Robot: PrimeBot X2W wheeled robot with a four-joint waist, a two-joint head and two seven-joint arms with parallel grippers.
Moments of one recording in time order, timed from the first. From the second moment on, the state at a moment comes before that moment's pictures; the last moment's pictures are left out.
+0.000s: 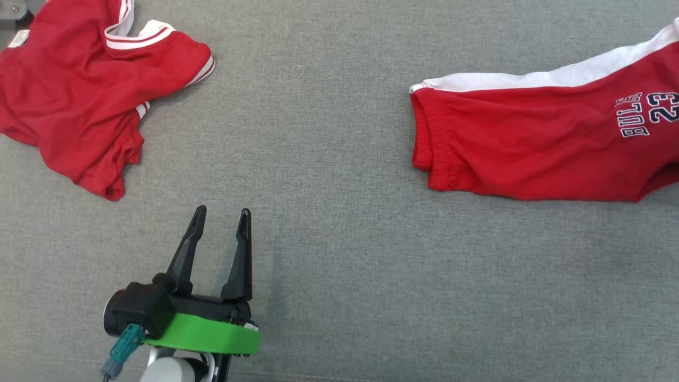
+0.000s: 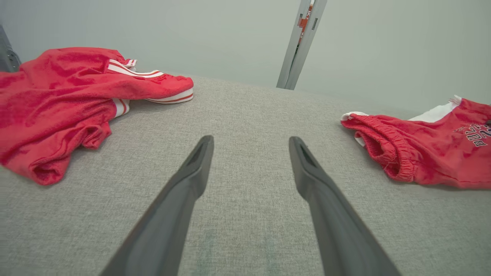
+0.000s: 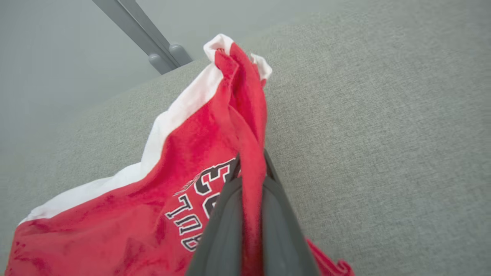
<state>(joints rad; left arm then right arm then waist) -0.07 0.06 -0.20 0.04 -0.32 -0.12 -0.26 -0.63 -0.31 -0.38 0.40 0.41 0.13 0.55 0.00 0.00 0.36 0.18</state>
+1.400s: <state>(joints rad) 0.01 0.05 -0.22 0.18 -0.33 -0.13 -0.26 -0.44 -0.08 0.24 0.27 0.52 0.13 0.22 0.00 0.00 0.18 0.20</state>
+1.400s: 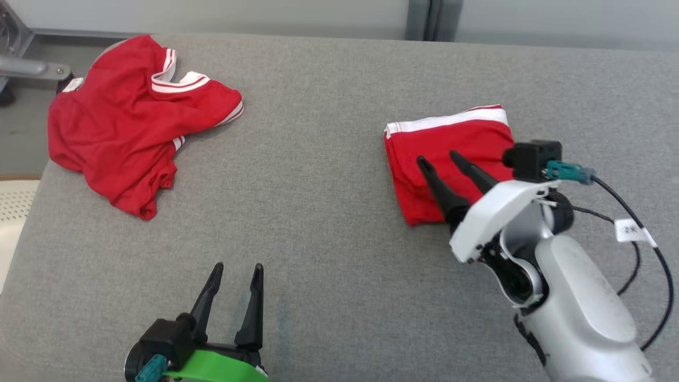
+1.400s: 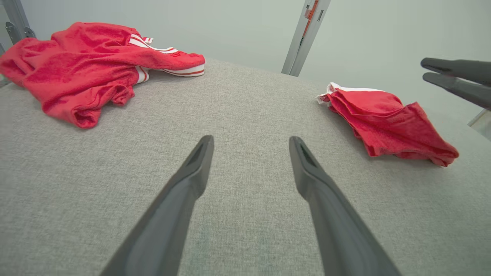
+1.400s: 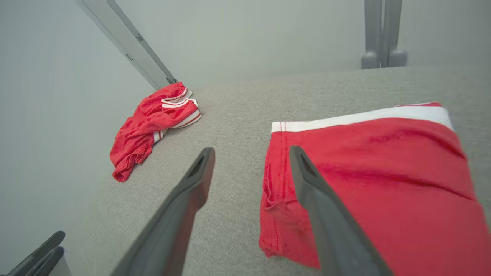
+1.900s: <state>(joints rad) 0.16 0.05 -0.10 0.12 -0.28 -0.11 -0.26 -0.09 -0.25 0.04 0.24 0.31 0.13 -0.23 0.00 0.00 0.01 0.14</state>
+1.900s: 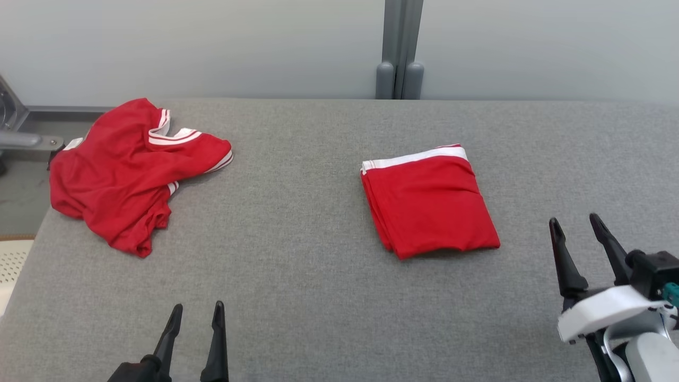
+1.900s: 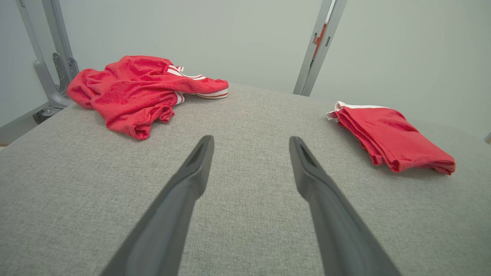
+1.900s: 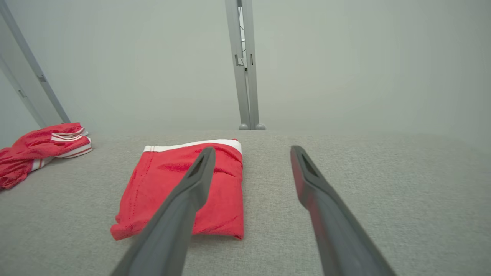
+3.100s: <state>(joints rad) 0.12 0.05 -0.10 0.10 -0.23 -0.13 -0.26 -0.17 -0.17 0.02 0.28 0.38 0.13 -0.04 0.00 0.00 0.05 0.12</state>
